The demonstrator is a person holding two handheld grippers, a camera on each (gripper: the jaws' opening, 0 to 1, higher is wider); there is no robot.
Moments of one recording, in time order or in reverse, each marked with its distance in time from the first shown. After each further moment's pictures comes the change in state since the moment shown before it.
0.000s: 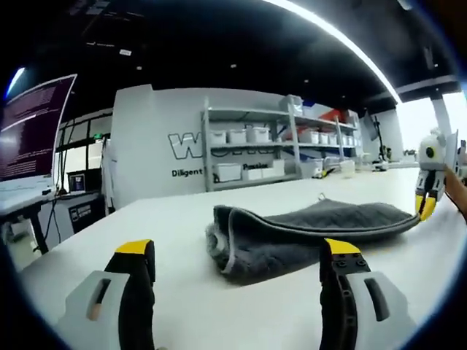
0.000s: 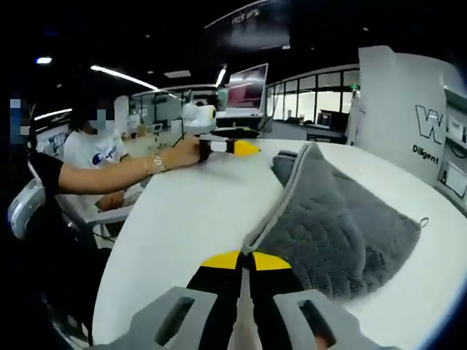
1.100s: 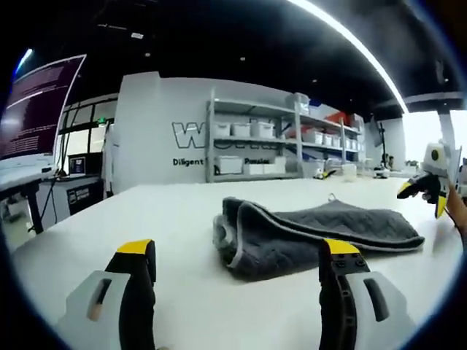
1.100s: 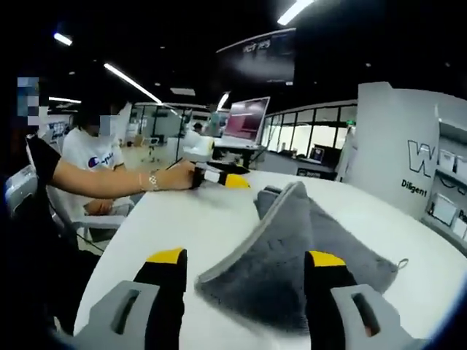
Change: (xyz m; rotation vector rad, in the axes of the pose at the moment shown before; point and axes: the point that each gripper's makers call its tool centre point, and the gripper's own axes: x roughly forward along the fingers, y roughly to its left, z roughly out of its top) left arm -0.002 0.008 -0.008 -0.112 0.018 -0.003; right arm -0.016 -0.030 0.030 -0.105 -0.158 -0.180
